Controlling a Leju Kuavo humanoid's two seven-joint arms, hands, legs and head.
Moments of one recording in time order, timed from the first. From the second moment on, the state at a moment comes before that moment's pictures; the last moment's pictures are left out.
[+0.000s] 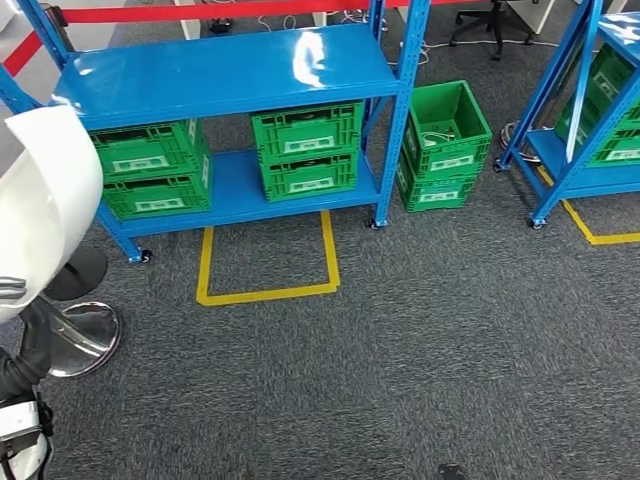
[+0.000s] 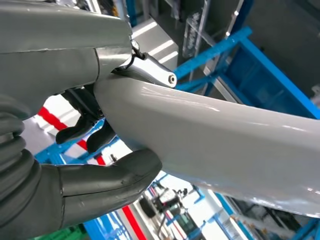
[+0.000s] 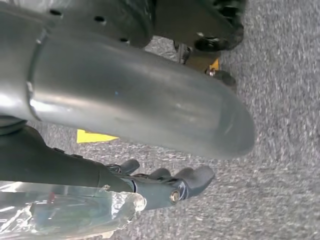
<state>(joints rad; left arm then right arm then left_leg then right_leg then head) 0.16 0.07 -0.03 -1.89 -0.23 0.48 -0.68 -0.07 0.16 -1.10 -0.20 1.11 -0.06 -0.19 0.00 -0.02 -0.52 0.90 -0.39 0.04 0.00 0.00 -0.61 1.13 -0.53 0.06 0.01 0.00</state>
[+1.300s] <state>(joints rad) 0.17 0.06 -0.04 -1.93 -0.21 0.52 -0.68 -0.08 0.14 -1.09 -0.20 1.13 -0.06 -0.20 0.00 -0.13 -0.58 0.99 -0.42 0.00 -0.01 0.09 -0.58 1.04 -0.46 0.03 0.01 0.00</state>
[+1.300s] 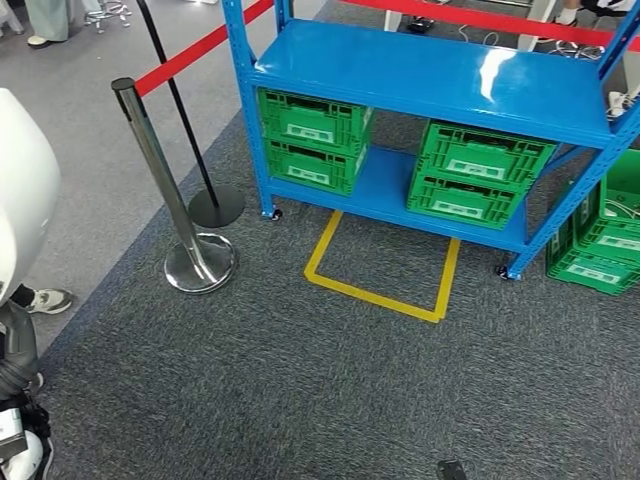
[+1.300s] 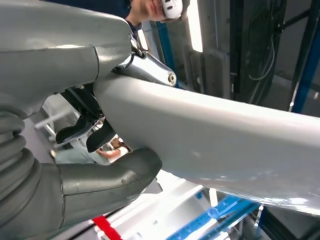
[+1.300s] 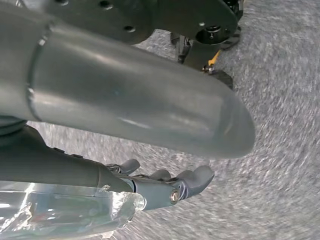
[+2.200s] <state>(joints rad) 0.18 0.07 -0.04 -1.97 -0.18 0.48 -0.68 -0.08 0.10 -1.09 -0.20 1.11 -0.07 -0.22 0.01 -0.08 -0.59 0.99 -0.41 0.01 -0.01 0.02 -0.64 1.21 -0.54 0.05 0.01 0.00</state>
